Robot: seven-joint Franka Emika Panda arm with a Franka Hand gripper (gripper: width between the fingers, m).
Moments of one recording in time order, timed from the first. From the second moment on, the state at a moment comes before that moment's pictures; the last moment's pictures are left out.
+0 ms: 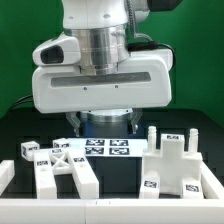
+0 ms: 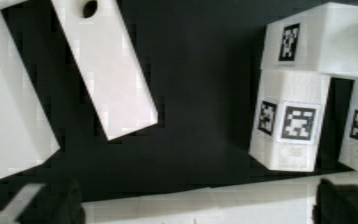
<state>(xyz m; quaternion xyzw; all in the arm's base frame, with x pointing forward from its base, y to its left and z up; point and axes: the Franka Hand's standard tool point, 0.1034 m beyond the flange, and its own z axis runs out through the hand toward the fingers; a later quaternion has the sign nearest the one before) 0.573 -0.035 0.112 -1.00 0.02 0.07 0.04</state>
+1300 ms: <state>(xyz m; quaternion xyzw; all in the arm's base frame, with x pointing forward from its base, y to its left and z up) 0.497 -0.067 0.009 -0.99 -0.13 0.02 0.02</state>
